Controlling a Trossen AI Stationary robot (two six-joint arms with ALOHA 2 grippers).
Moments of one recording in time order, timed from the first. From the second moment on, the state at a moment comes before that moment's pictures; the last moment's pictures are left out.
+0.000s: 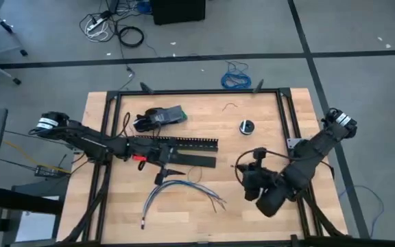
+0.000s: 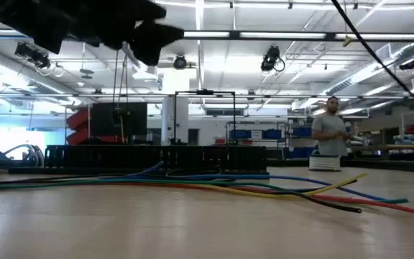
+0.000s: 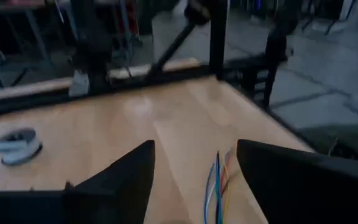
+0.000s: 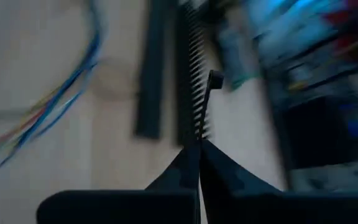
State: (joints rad) left arm -0.16 1.30 0.52 0.69 0.14 0.05; right arm 0.78 1.52 1.31 -1.03 1.07 0.48
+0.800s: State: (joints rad) left arm -0.17 1.41 0.52 0.93 0.14 -0.08; right arm 0.75 1.52 0.91 -0.33 1.24 0.35
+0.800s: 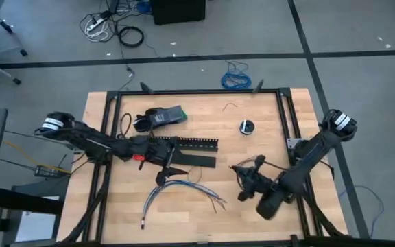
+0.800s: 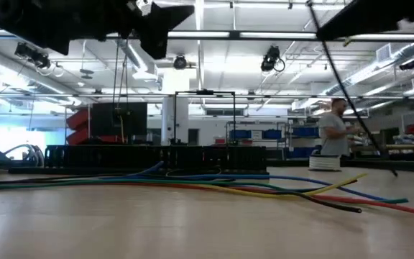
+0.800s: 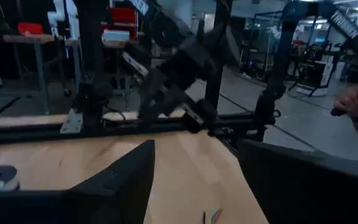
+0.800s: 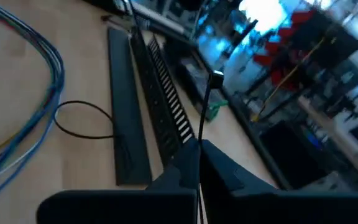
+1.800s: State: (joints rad) left arm -0.12 1.52 0.52 1.18 0.20 -0.03; right arm 0.37 1.52 0.91 0.48 0.48 -0.31
